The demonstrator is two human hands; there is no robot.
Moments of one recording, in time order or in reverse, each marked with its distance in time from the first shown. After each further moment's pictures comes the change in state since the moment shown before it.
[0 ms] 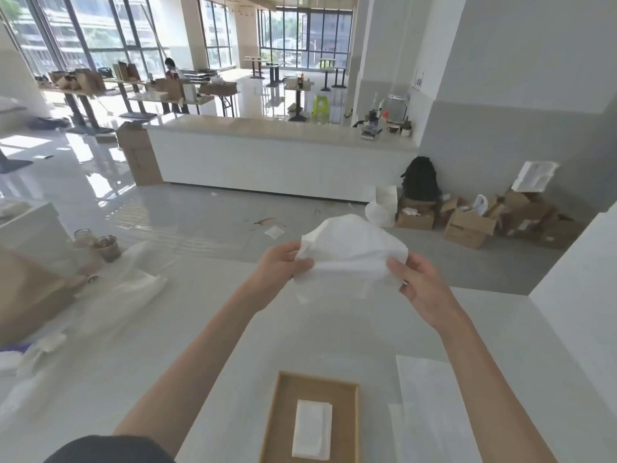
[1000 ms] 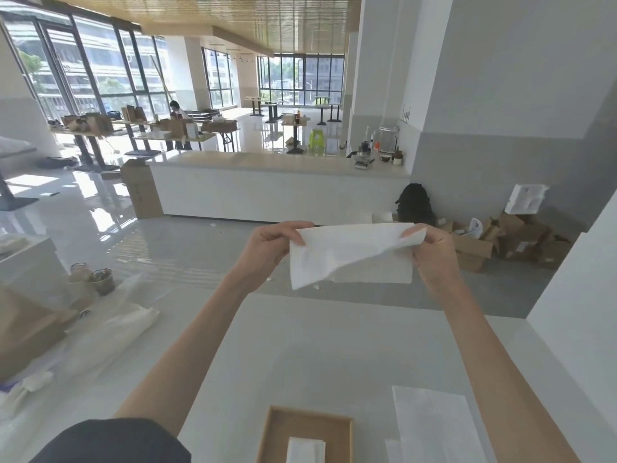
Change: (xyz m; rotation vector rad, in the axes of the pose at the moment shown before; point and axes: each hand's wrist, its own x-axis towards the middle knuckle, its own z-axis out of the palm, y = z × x) left_hand 0.035 0.066 0.018 -0.056 -0.082 0.371; right_hand 0.014 -0.097 -0.003 -0.120 0.005 -0.475
